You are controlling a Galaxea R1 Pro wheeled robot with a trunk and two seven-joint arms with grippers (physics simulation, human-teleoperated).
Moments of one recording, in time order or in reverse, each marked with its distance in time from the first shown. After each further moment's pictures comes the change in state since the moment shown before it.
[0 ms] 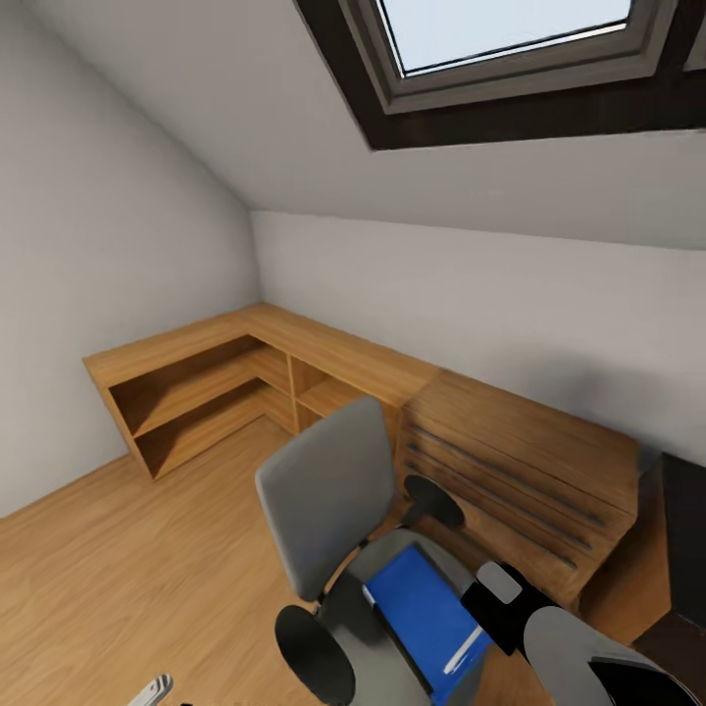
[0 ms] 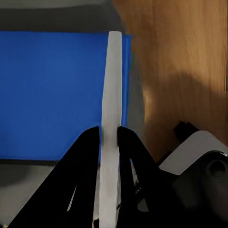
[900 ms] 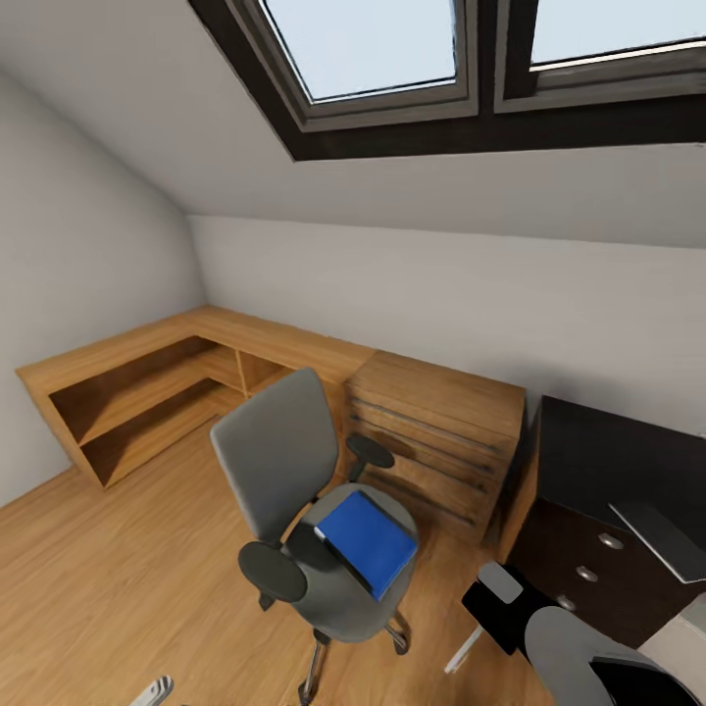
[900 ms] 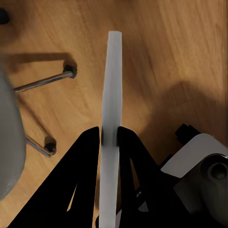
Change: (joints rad) left arm 0.000 -0.002 -0.001 0.008 0.000 -0.008 0.000; right arm 0.000 -0.003 0.002 -0.002 -0.002 0.000 0.000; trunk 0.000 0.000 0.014
